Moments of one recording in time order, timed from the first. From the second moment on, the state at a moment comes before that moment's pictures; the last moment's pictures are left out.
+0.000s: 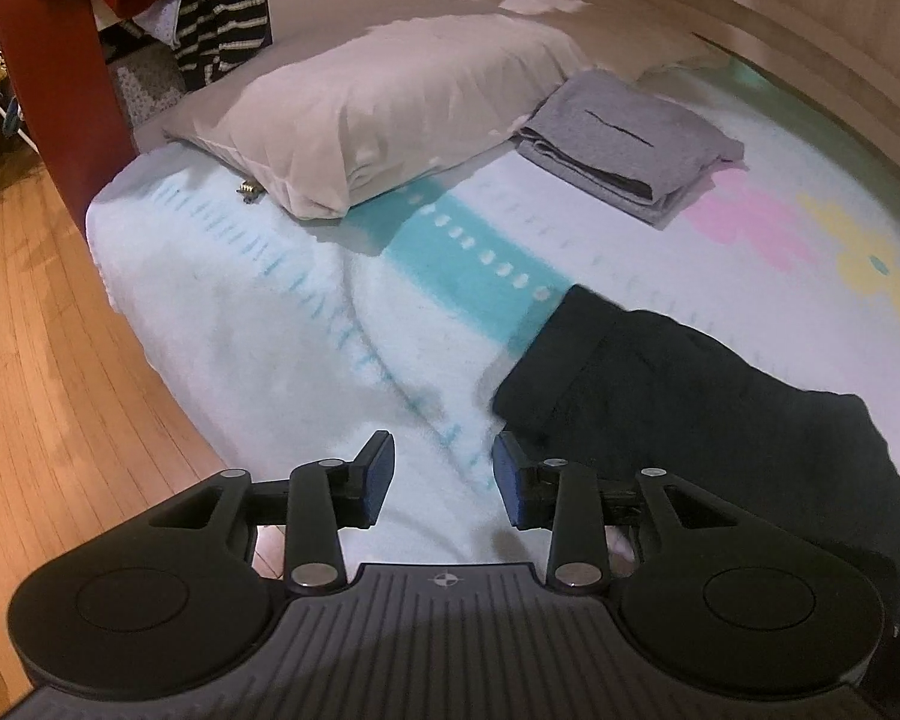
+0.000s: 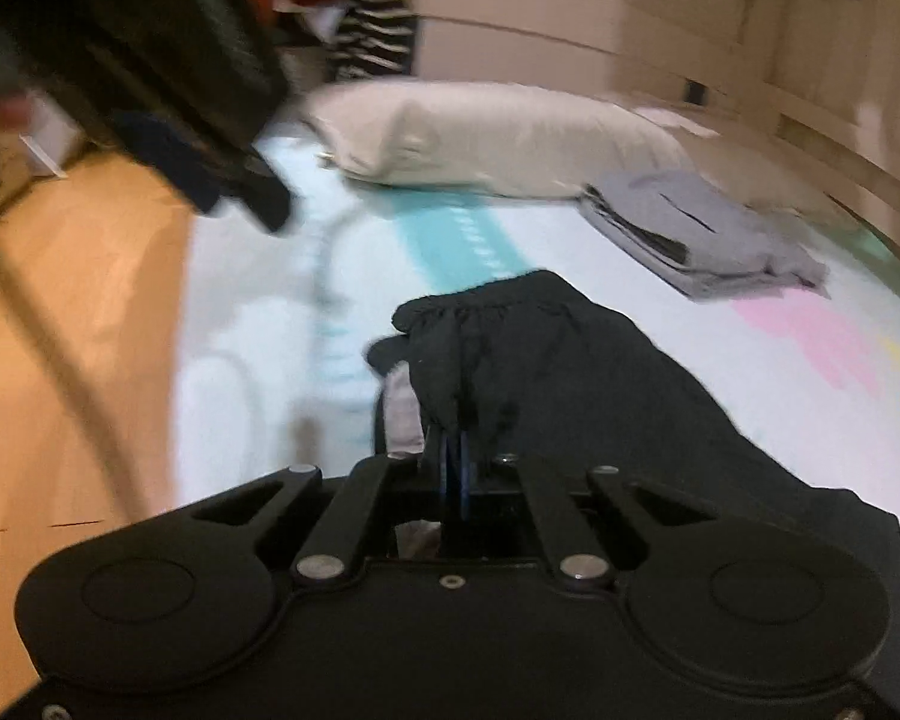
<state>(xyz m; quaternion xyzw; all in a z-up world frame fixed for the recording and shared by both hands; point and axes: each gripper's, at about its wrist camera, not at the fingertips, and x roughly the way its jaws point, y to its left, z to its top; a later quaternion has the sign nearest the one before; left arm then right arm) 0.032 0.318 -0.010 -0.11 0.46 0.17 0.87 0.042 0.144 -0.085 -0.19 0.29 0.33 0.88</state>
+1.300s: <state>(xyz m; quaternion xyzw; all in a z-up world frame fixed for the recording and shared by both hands) 0.067 0.091 -0.061 0.02 0.49 0.10 0.87 -0.067 -0.340 -0.052 0.08 0.41 -0.10 0.90</state>
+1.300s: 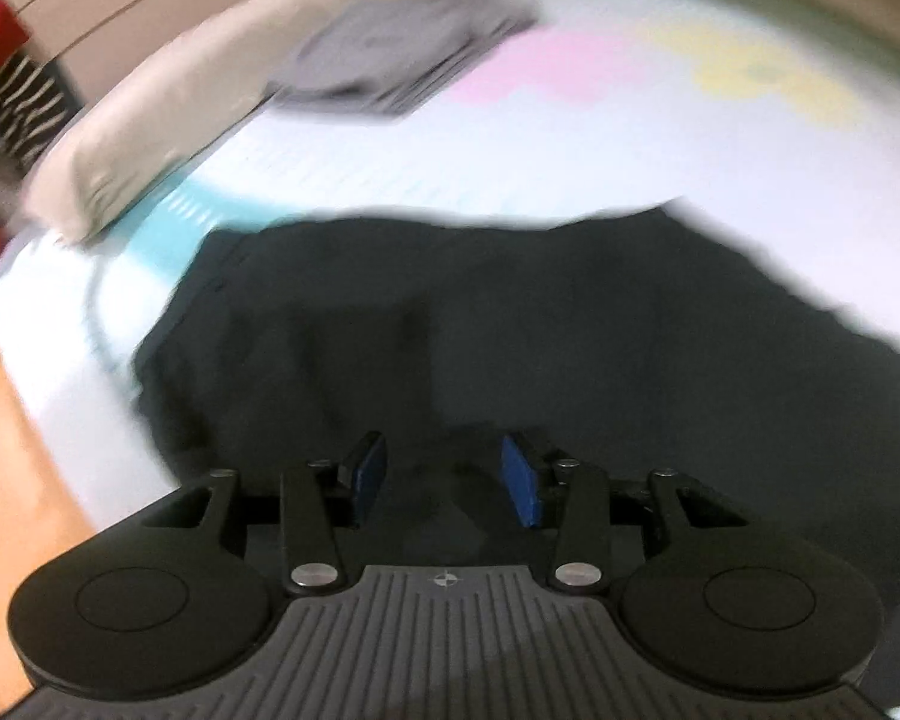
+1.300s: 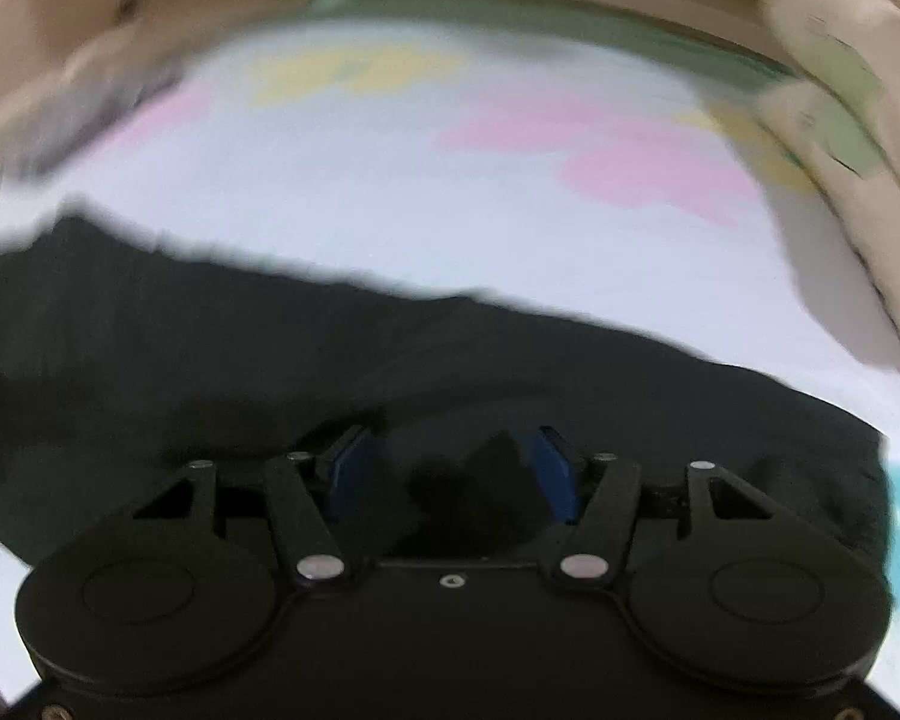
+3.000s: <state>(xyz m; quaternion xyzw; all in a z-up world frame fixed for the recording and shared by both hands) 0.057 -0.176 -0.111 0.09 0.51 -0.17 0.84 -0.157 -0.498 -0.009 0.38 0.31 -0.13 0.86</state>
